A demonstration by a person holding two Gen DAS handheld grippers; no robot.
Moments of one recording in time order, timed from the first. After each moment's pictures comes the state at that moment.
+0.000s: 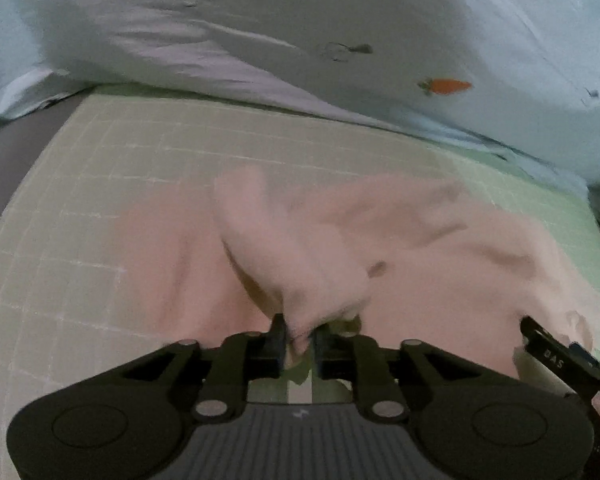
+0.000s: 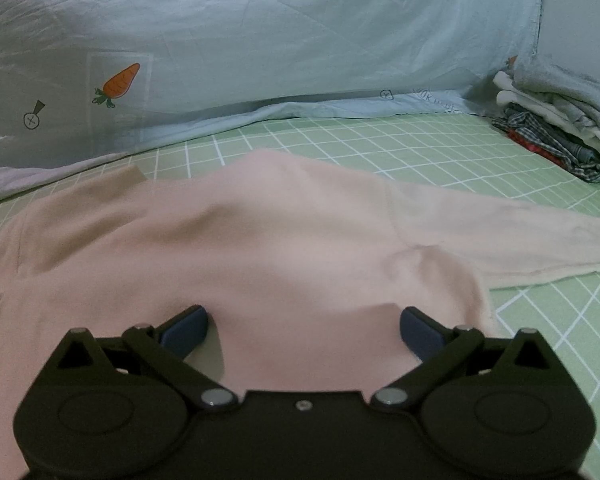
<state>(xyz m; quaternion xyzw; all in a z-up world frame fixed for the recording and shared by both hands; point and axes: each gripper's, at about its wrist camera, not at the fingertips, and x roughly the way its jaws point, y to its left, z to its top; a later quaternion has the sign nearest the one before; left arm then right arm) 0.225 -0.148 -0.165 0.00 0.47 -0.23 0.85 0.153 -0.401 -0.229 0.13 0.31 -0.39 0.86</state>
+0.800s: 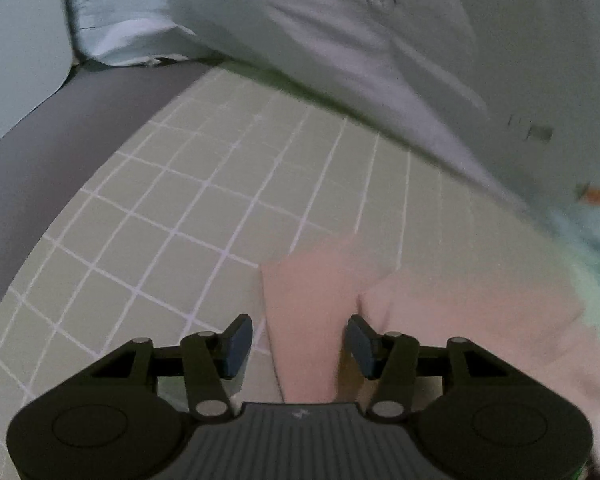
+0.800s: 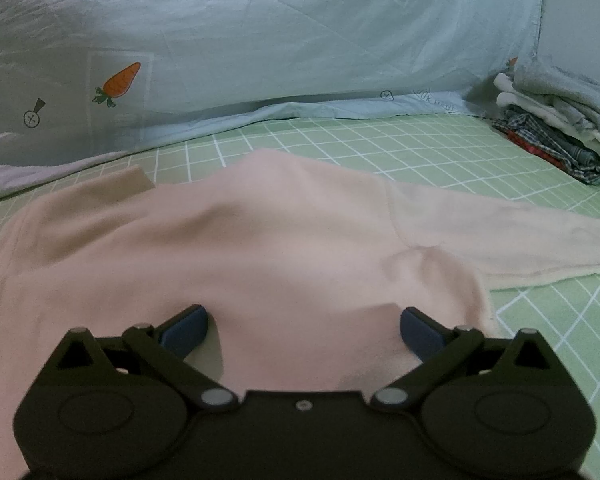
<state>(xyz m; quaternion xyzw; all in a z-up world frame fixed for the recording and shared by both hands) 0.319 -0.107 -0.192 -0.05 0.49 -0.09 0.87 0.156 -0.400 -0.228 0.13 0.31 -0.40 0.85</state>
